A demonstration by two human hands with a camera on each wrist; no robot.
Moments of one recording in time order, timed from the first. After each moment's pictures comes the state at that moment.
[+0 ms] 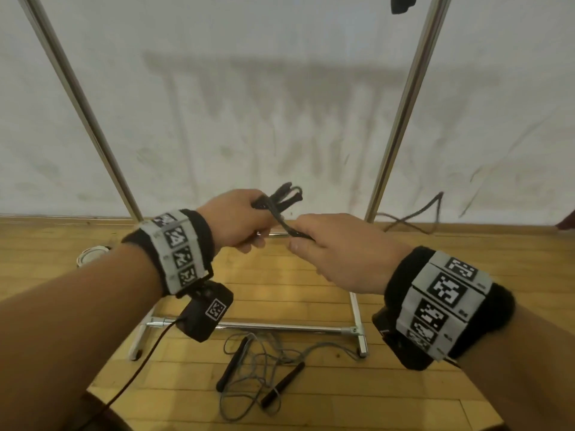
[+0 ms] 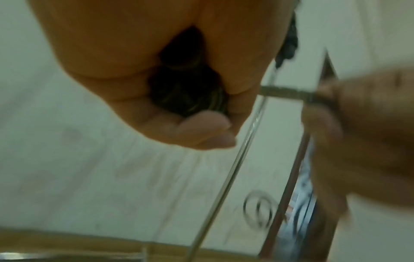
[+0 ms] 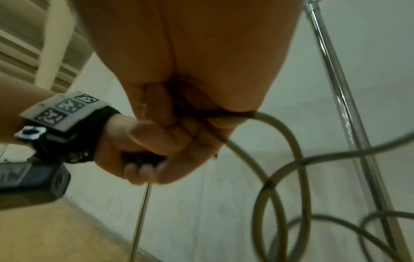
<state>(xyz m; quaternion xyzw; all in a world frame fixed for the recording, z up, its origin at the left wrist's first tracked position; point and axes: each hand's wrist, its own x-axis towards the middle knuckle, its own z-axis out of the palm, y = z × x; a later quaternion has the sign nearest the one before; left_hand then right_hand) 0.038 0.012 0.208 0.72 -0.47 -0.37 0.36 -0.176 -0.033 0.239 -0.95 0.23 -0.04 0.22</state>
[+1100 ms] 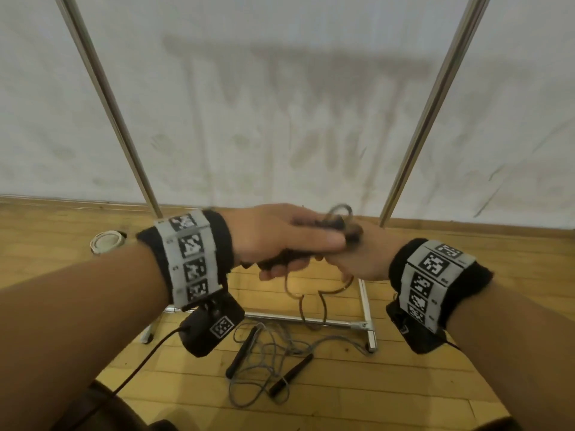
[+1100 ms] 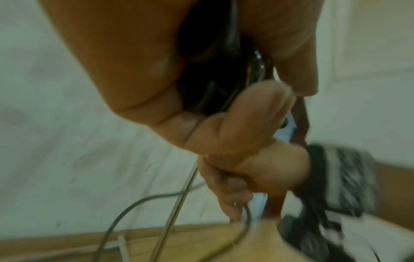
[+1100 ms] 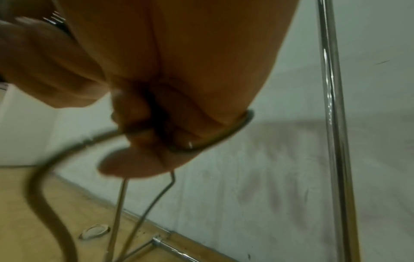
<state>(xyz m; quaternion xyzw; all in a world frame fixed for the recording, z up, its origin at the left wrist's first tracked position) 0.017 0.047 0.224 0.54 -0.58 -0.55 0.26 -0.161 -0.052 0.208 -0.91 0.27 0.04 0.30</state>
